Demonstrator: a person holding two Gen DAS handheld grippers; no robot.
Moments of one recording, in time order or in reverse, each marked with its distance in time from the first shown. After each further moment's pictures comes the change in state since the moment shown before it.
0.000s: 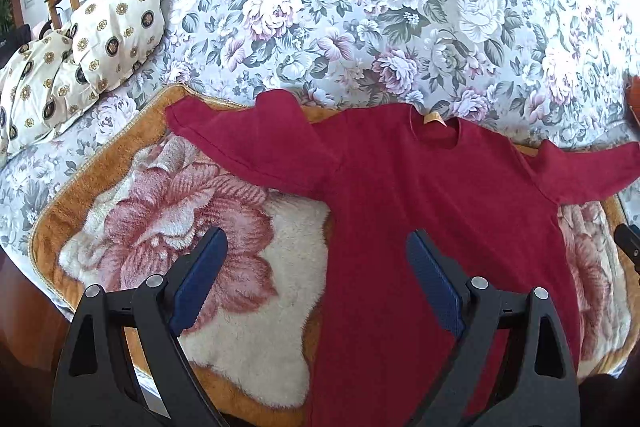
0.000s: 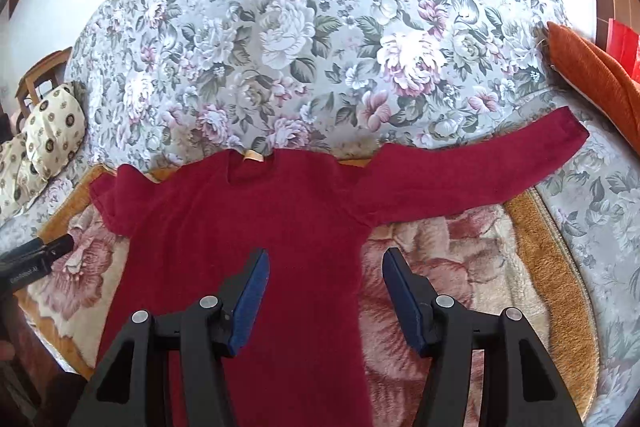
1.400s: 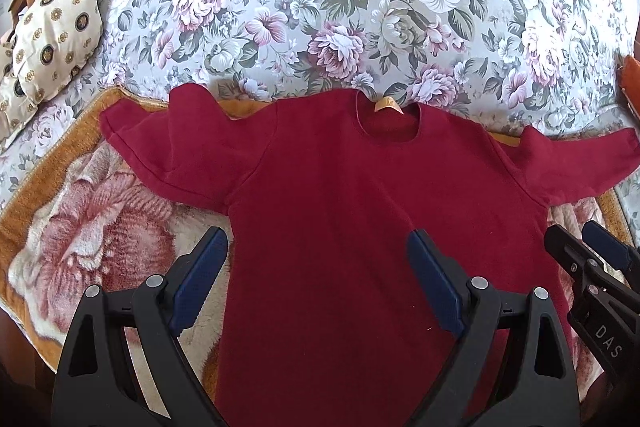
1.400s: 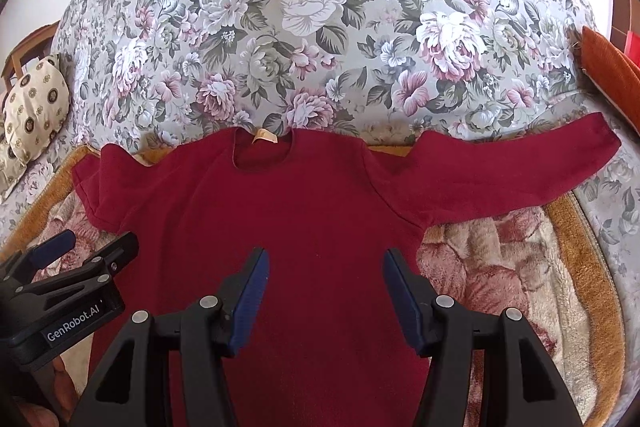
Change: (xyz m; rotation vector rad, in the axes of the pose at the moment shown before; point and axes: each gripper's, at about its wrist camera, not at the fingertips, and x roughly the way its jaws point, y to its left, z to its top) left arm 0.070 -0.069 0.013 0.029 0.024 -0.069; right arm 0.074 0.048 0.010 -0.016 0.078 -0.099
